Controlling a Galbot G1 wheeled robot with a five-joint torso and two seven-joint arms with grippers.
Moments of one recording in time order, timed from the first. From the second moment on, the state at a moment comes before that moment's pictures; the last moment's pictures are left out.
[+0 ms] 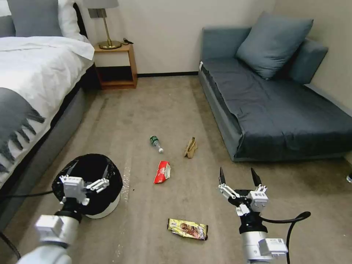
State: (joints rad) left arm 1.75 -1.09 -0.92 -2.16 -0.48 0.13 -0.03; right arm -1.80 1.61 0.43 2.18 -0.01 0.23 0.08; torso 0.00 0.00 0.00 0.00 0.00
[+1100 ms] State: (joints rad) left arm 1.31 -0.79 -0.87 -1.56 -0.63 0.63 0.13; right arm -1.83 1.61 0.45 2.19 0.01 0.22 0.10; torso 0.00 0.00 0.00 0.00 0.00
